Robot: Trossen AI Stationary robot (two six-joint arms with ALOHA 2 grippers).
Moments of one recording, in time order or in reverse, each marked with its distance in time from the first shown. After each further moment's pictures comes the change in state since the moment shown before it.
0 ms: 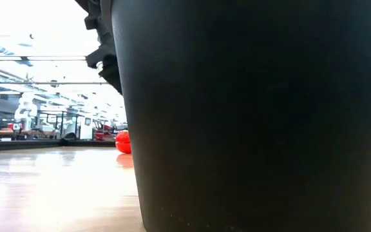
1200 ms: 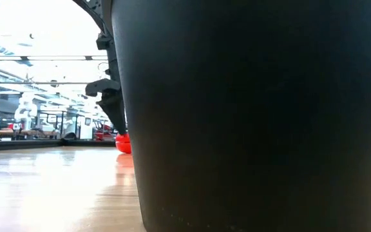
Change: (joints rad) left arm -0.046 0.209 0.000 0.011 -0.049 0.006; right arm 0.000 0.028 0.000 -0.011 0.000 -0.006
